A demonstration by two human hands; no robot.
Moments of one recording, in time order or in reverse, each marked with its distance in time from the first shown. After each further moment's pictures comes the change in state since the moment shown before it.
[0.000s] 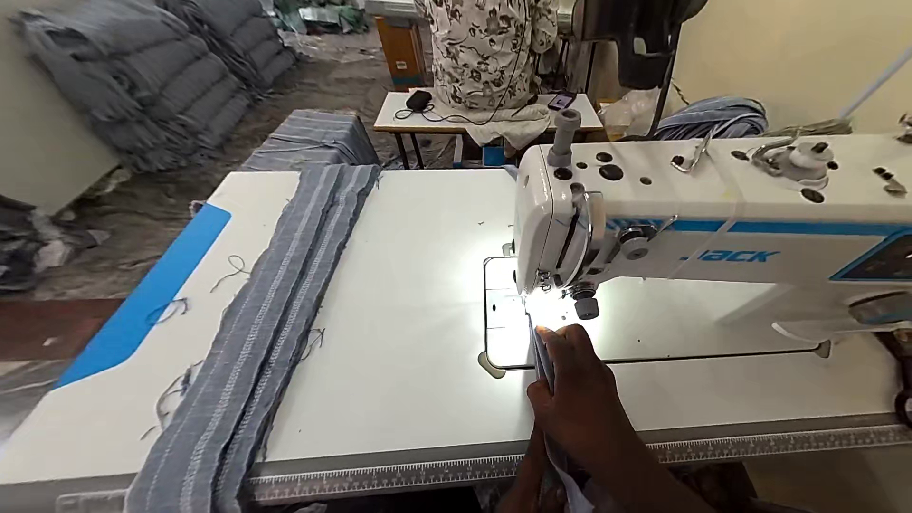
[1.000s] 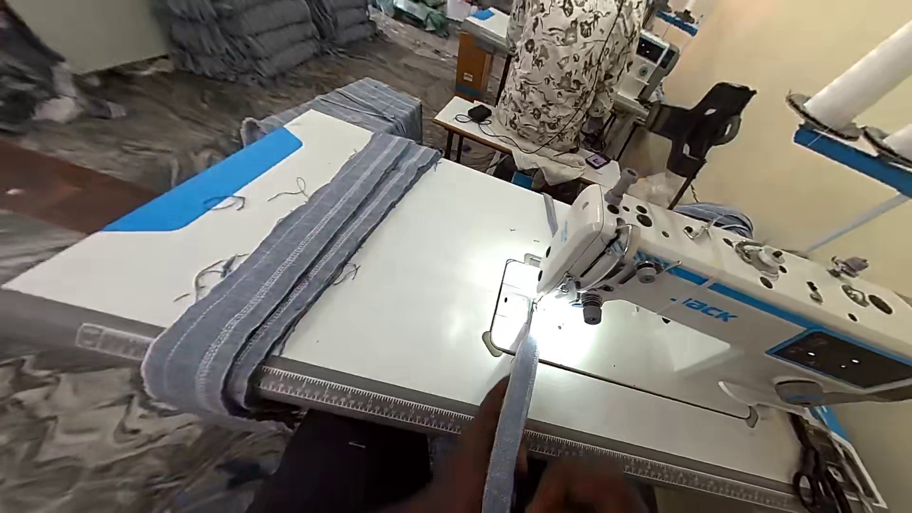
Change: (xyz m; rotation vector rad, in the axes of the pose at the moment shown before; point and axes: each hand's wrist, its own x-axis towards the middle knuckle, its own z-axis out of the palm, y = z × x) left_hand 0.010 0.021 -0.008 -0.457 0.176 -0.114; right_hand -0.099 0.035 -0.062 0.789 -0.474 -0.512
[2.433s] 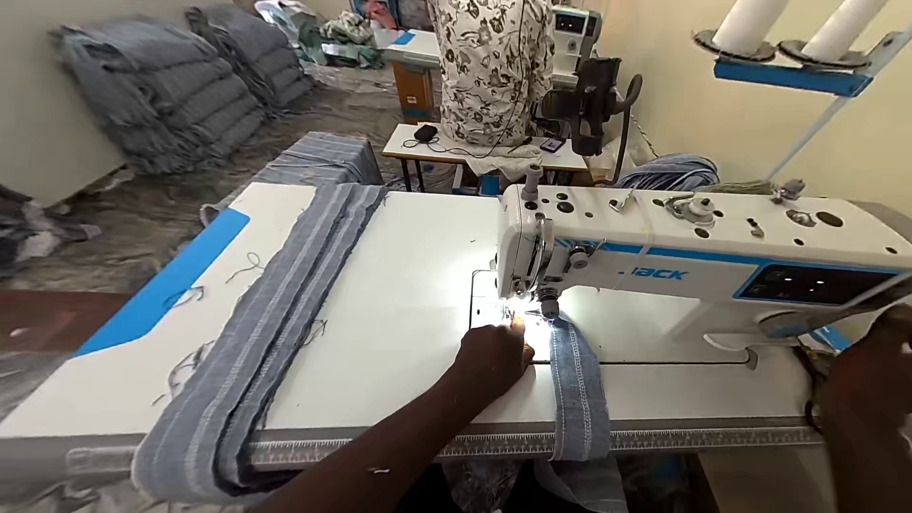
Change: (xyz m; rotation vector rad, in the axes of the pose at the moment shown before) left_hand 0.126 0.053 0.006 1.817 0.052 0.436; right_hand -0.103 0.070 -0.273 -0.814 1.441 0.153
